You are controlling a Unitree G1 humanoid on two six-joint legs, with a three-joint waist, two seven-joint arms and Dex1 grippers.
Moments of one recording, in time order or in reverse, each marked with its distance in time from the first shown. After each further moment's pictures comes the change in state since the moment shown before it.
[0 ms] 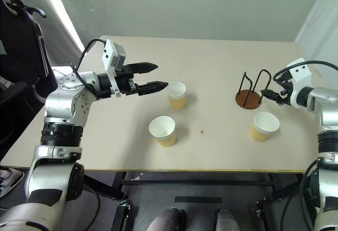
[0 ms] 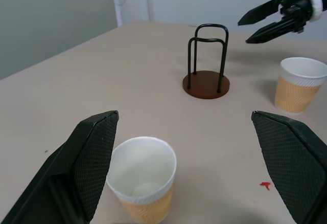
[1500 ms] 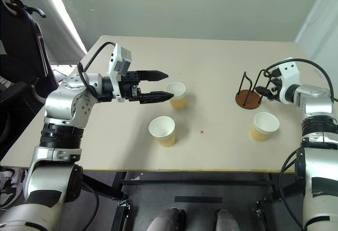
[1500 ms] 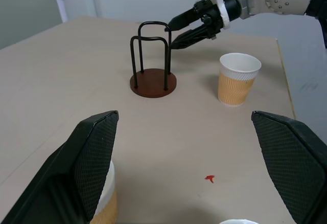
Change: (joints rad) left arm 0.008 0.014 -0.048 -0.071 -0.046 0.085 -0.121; right arm -0.250 0.115 0.020 0.492 -0.129 -0.234 -0.063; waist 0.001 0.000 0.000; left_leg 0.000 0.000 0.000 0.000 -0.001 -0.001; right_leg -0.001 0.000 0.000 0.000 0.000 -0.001
